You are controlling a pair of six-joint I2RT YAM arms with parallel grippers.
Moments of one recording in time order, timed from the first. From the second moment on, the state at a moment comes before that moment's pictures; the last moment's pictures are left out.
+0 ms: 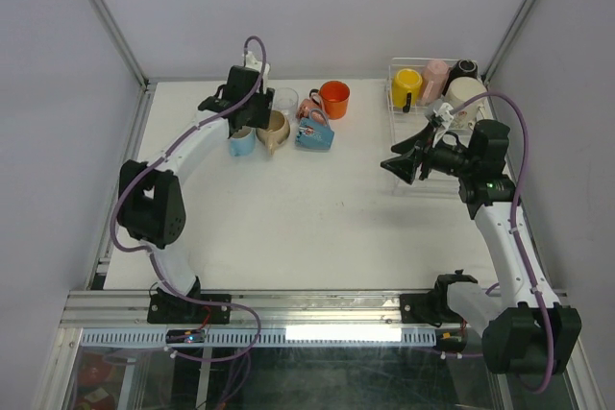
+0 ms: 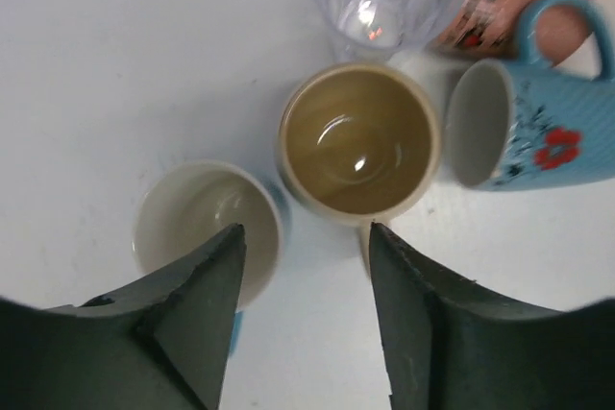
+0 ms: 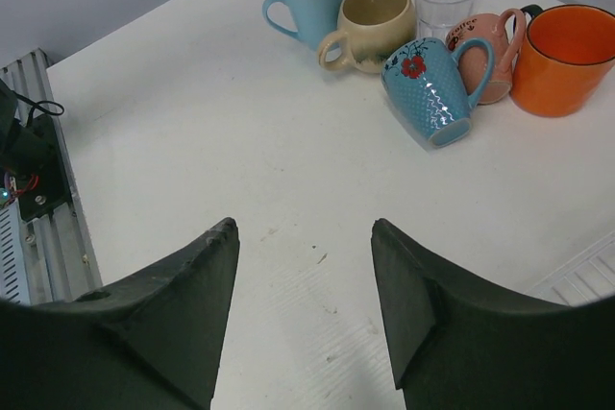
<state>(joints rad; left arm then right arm) -0.37 1.77 1.50 -0.38 -0.14 -0.09 0.01 0.99 0.84 -0.18 -1.05 -0.10</state>
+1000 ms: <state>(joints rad) -0.35 2.01 1.67 -0.66 -0.17 0.06 0.01 0.99 0.84 -0.19 -1.03 -0.14</state>
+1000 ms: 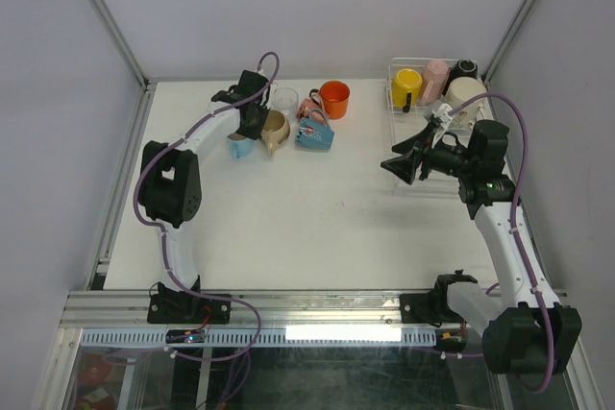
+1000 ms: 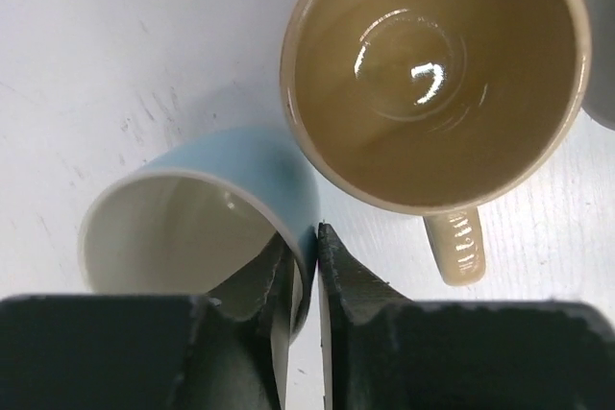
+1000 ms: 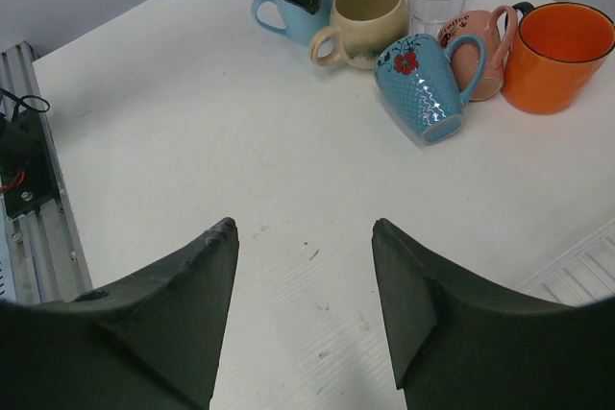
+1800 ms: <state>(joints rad) -0.34 1.52 1.17 -0.55 -0.07 -0.07 0.01 0.99 0.84 -0.19 -1.06 -0.12</state>
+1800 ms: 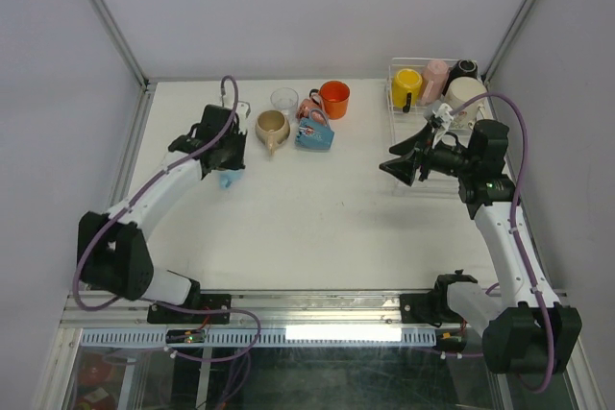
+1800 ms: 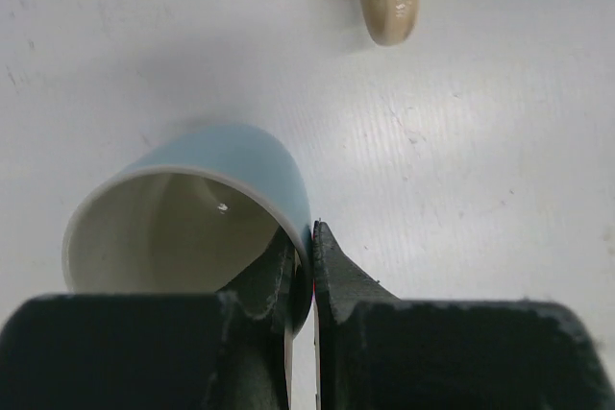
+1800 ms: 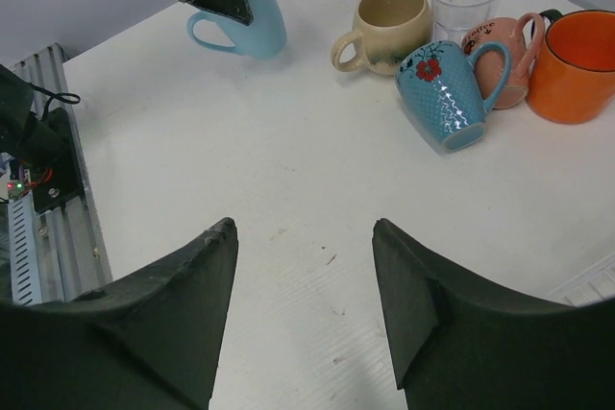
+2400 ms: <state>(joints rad) -0.34 0.87 0.45 0.10 0.41 -0.60 0.06 1.00 0.70 0.21 -1.25 0.27</state>
